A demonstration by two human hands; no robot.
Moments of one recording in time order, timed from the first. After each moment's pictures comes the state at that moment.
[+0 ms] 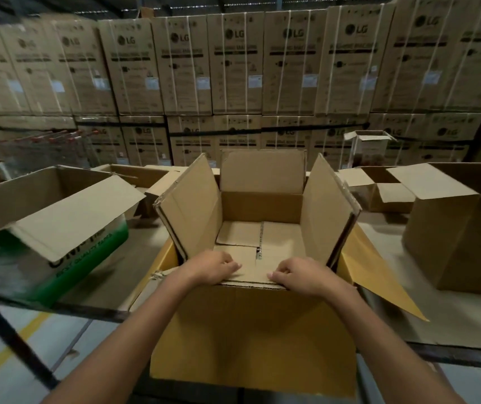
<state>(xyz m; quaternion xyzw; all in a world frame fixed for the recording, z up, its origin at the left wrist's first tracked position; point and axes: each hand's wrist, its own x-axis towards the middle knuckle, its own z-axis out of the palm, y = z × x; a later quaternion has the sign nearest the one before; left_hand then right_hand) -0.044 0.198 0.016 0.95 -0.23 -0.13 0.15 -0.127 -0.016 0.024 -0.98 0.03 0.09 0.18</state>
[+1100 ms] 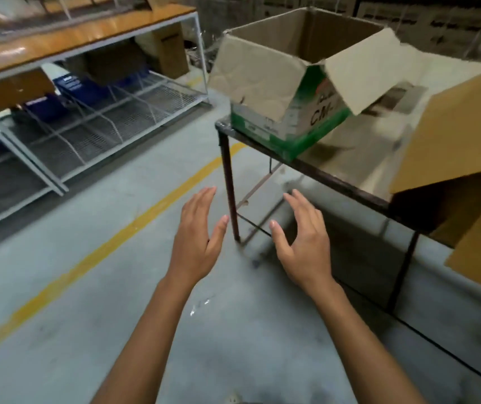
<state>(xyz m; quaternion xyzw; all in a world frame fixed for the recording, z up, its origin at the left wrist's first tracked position) -0.274 0.741 -0.130 0.91 0.03 0.25 0.33 -0.221 0.538 -0.129 -0.88 -0.21 -0.14 0.40</state>
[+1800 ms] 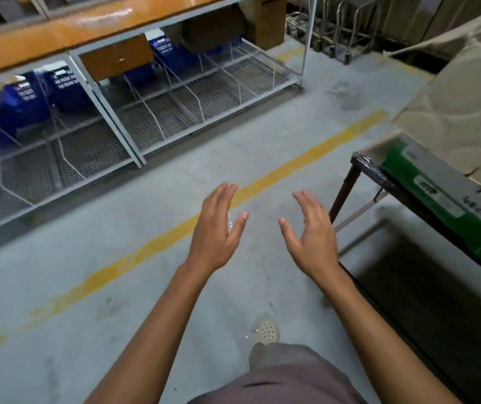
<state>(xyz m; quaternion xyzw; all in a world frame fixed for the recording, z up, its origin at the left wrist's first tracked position) -0.164 1.073 -0.178 0.91 0.18 0.22 0.30 -0.048 0.902 -0.200 -0.85 -0.33 -0.03 0.41</state>
